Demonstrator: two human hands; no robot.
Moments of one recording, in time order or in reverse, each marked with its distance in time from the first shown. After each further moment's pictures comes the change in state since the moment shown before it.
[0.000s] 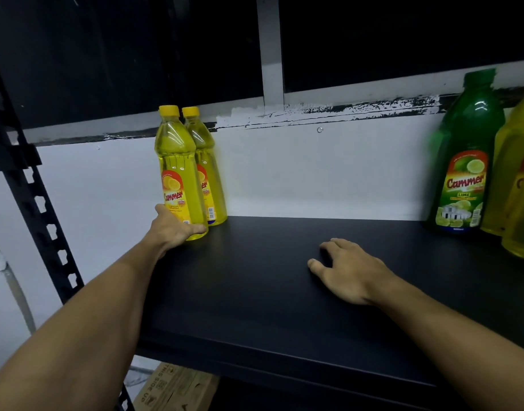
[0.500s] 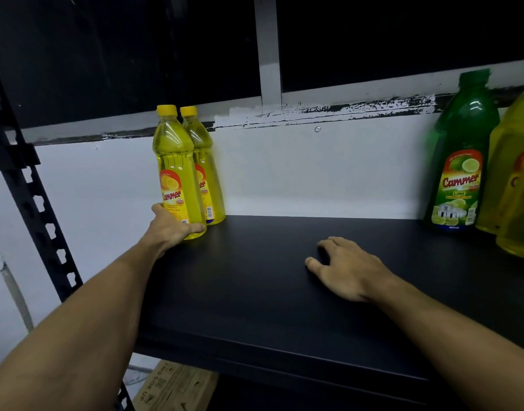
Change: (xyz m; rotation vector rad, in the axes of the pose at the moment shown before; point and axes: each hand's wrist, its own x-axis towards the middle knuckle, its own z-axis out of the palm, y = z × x) left_hand -0.002 0.000 0.001 -0.072 -0.005 -0.007; right_hand 0.004 0.002 0.001 -0.002 0.016 -0.004
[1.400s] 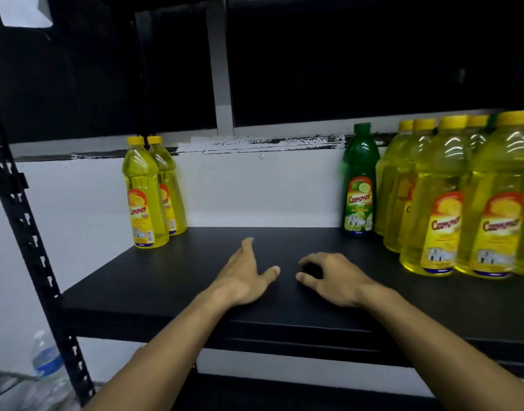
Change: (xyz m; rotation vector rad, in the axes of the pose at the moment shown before) left_hand -0.225 0.117 0.093 0.297 -0.443 0.346; right_hand -0.085 0.067 -0.042 0.113 0.083 -0.083
